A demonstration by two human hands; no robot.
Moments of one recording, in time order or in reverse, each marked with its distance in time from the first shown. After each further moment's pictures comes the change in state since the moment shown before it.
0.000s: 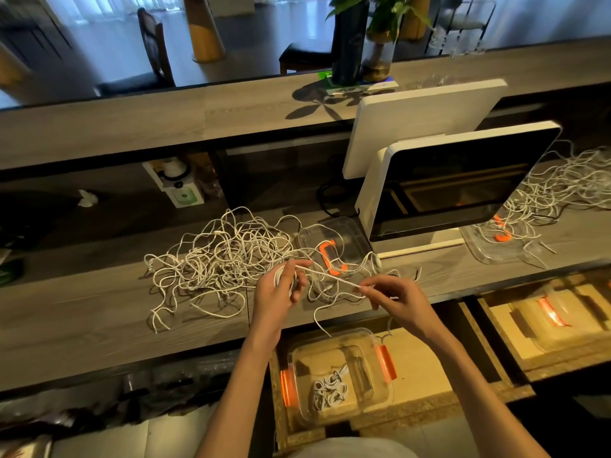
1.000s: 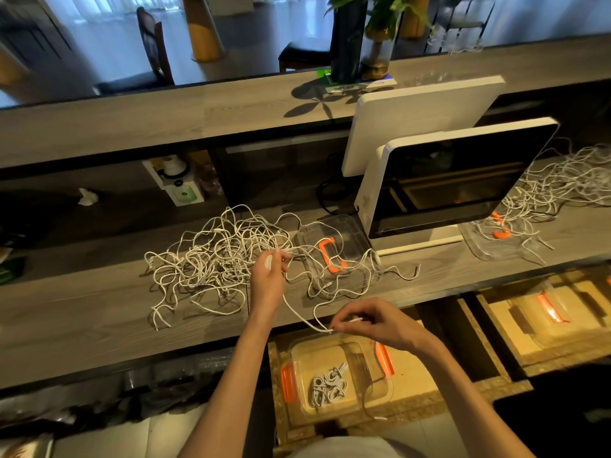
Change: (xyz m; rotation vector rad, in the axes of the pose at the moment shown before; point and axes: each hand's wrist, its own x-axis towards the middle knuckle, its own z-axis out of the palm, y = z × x) left_hand 0.032 -0.011 -0.011 0.277 0.225 -0.004; right_hand -0.012 -0.012 0.027 0.006 -0.399 0.042
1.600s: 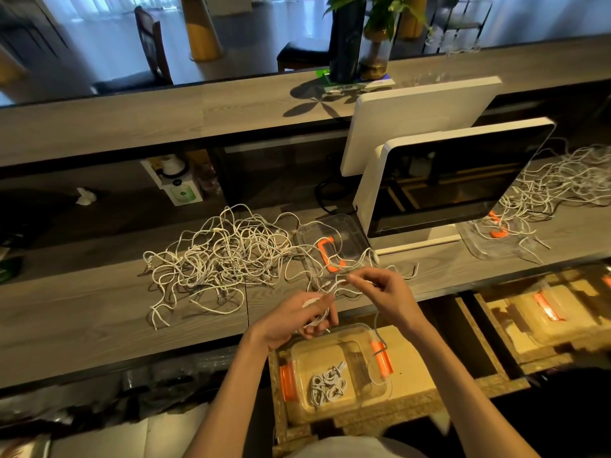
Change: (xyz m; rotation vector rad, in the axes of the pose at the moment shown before) left_hand -0.043 0.005 -0.003 -0.047 -0.945 -0.172; right_hand 0.015 -0.010 -0.008 0.199 0.480 -0.005
